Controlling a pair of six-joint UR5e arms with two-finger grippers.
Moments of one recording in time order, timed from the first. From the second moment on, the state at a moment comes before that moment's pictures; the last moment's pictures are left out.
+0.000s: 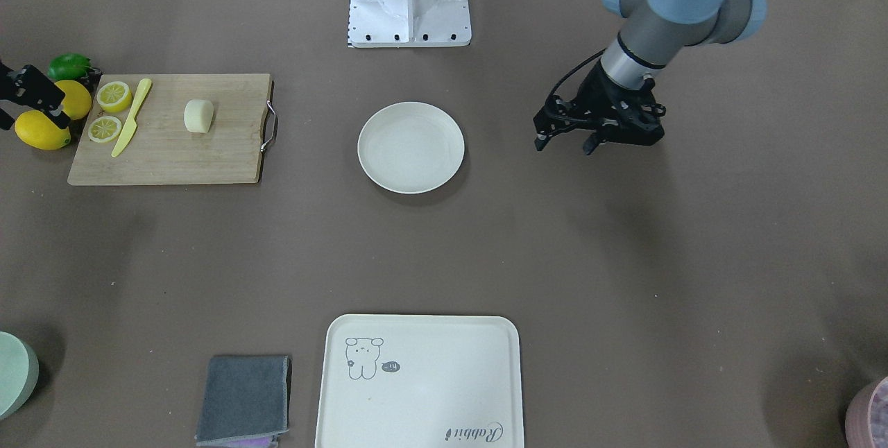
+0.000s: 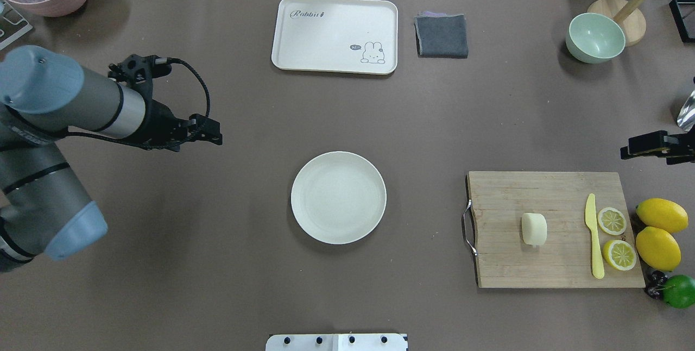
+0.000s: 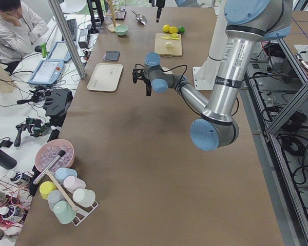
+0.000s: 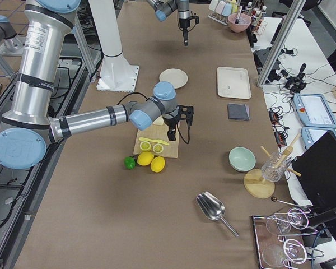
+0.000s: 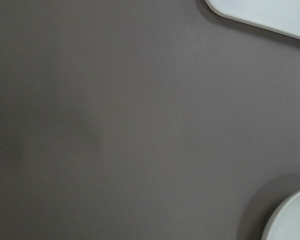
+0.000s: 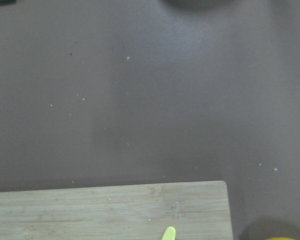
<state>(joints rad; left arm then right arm) -0.78 -1.82 -1.86 -2.01 -2.10 -1.17 1.00 -1.82 2.04 -1.09 2.15 0.96</state>
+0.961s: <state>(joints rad) -1.06 -1.64 -1.82 -2.01 -2.24 -0.71 0.48 -1.74 2.08 -1.09 1.74 1.41</state>
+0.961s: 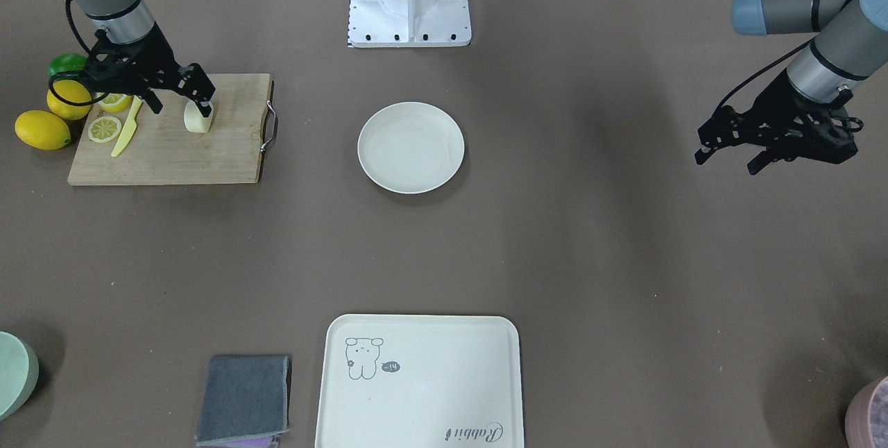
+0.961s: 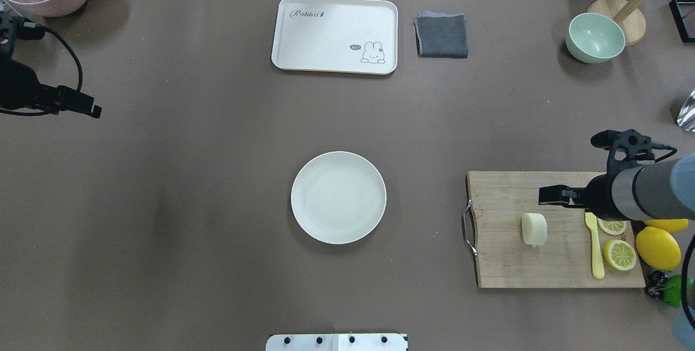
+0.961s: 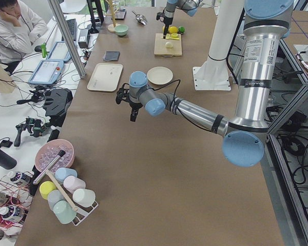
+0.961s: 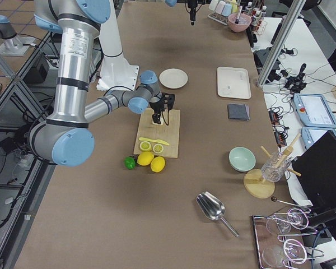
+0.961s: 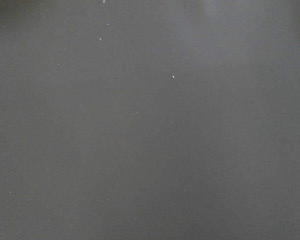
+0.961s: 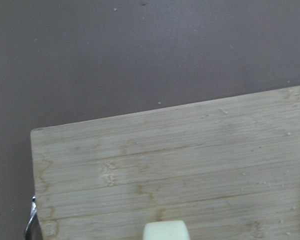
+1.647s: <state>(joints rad) -1.06 -1.64 -1.82 -2.01 -2.24 -0.71 0.41 -1.74 2.05 -1.10 1.70 1.38</state>
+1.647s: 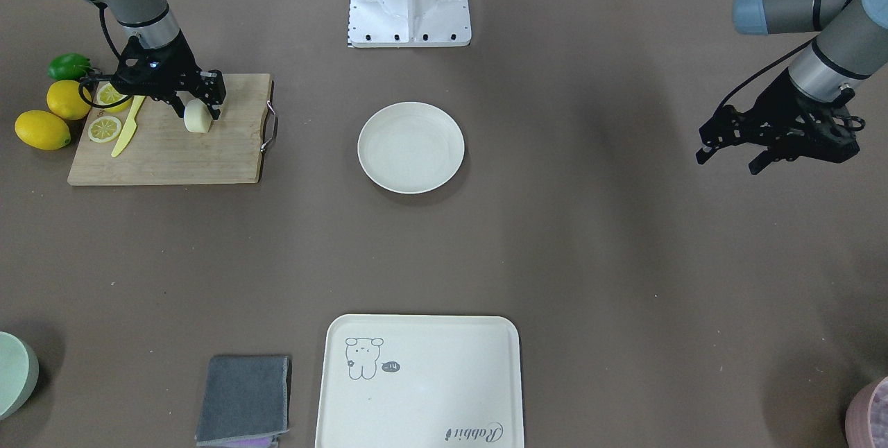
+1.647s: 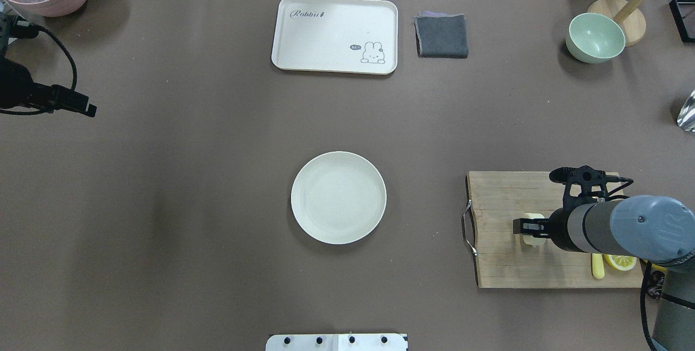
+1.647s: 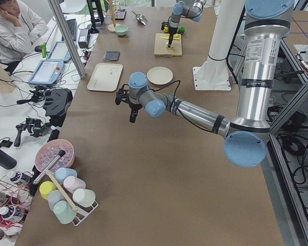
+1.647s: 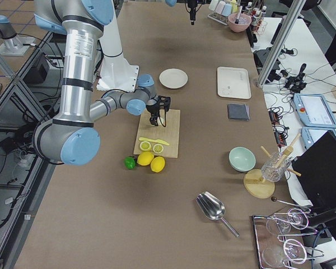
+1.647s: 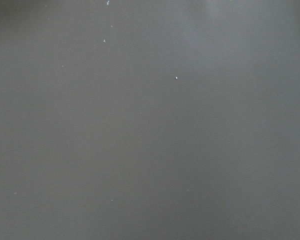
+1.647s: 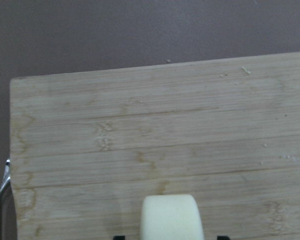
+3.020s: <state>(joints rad) -1.17 -1.60 -1.74 -1.98 -2.25 -0.55 0.41 -1.03 1.90 -1.64 1.66 1.49</state>
